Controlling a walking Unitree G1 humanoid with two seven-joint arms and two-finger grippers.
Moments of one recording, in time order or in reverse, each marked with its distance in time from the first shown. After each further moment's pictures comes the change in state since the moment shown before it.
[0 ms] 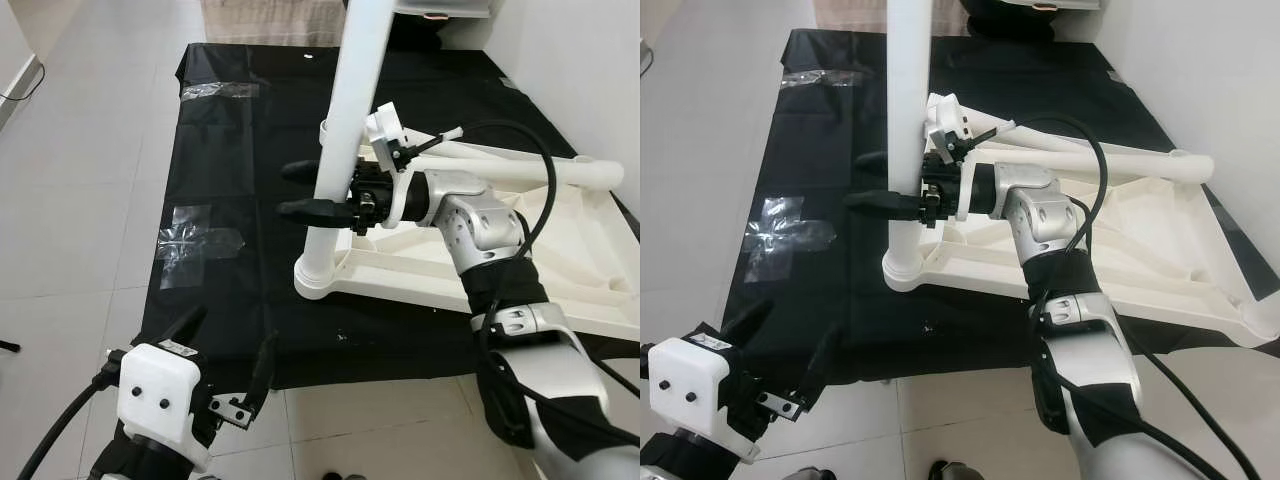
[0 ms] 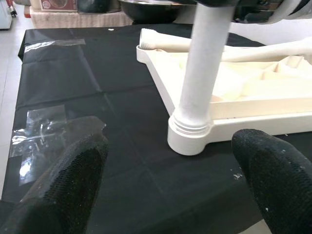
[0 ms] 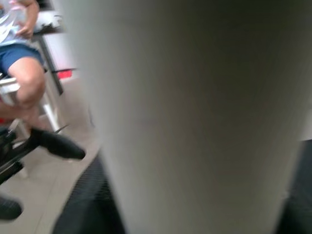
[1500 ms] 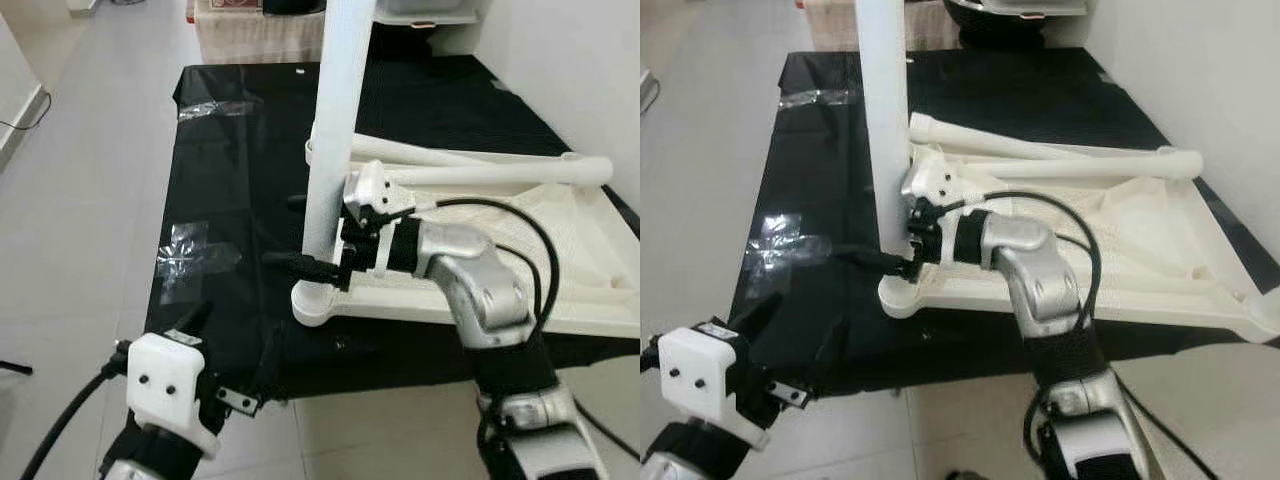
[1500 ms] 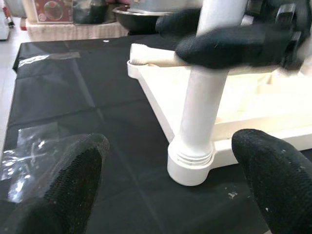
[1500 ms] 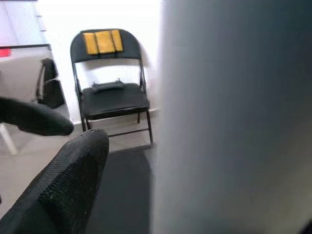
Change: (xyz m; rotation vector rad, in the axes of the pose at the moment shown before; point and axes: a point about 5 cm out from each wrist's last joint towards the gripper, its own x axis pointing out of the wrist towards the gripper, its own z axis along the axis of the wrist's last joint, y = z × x) left arm 0.009 0.003 0.002 -0.027 -0.017 0.009; right arm 0.015 0.032 -0.015 -0.100 0.072 -0.175
